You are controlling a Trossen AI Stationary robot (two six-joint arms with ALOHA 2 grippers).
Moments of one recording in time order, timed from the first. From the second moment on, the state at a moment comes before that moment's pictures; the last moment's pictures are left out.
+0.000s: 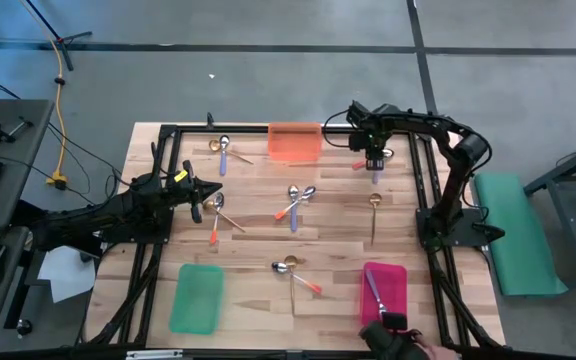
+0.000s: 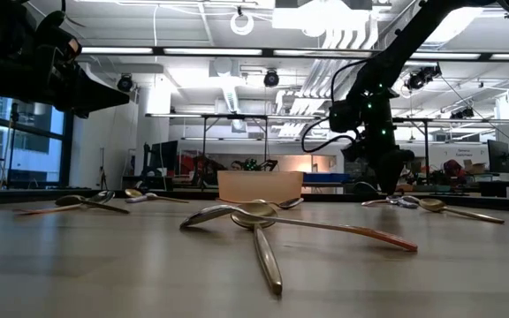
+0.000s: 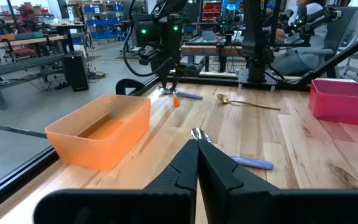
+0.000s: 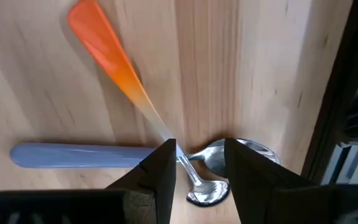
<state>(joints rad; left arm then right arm) 0.31 0.10 0.01 0.02 0.01 0.03 -0.84 1.83 1.18 -0.88 0.21 -0.77</state>
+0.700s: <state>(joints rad) 0.31 0.10 0.01 0.02 0.01 0.03 -0.84 1.89 1.18 -0.89 0.19 -0.76</state>
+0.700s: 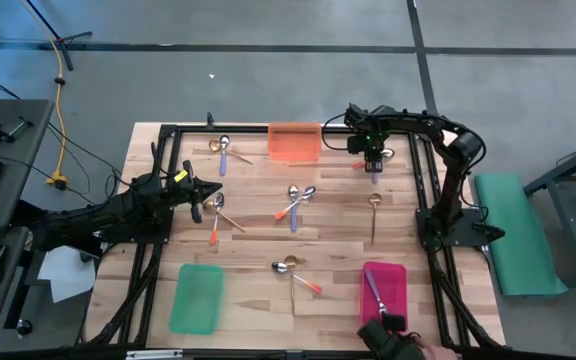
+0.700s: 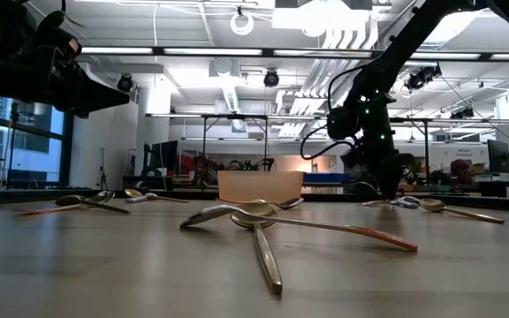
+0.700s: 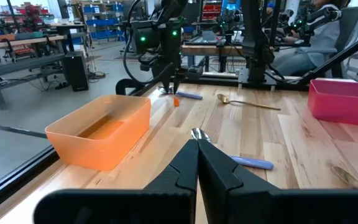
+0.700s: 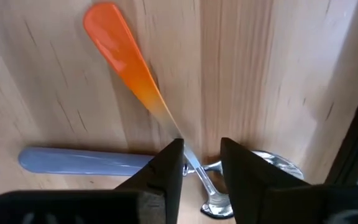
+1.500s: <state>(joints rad) 0.31 0.10 0.01 0.02 0.01 0.03 -0.78 1.87 1.24 -1.06 0.19 -0.59</state>
